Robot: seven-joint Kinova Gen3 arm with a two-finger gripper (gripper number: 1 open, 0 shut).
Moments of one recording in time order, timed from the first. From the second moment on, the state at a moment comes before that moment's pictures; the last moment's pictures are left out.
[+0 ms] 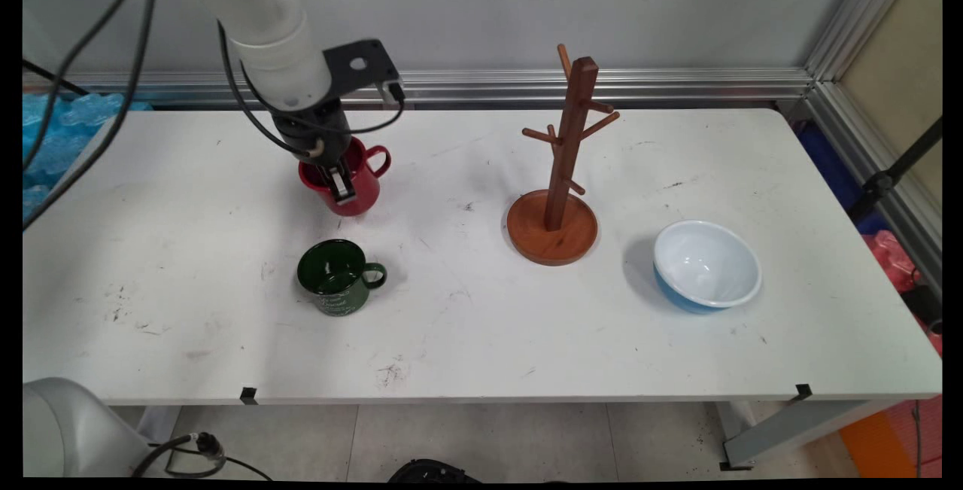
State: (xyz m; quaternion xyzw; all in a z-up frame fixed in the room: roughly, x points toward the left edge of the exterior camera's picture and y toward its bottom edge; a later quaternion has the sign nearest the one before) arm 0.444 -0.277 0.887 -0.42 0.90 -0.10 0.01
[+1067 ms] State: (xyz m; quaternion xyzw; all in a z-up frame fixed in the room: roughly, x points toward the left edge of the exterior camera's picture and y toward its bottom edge) arm 0.417 -0.308 0.836 -0.42 0.90 -0.04 0.03
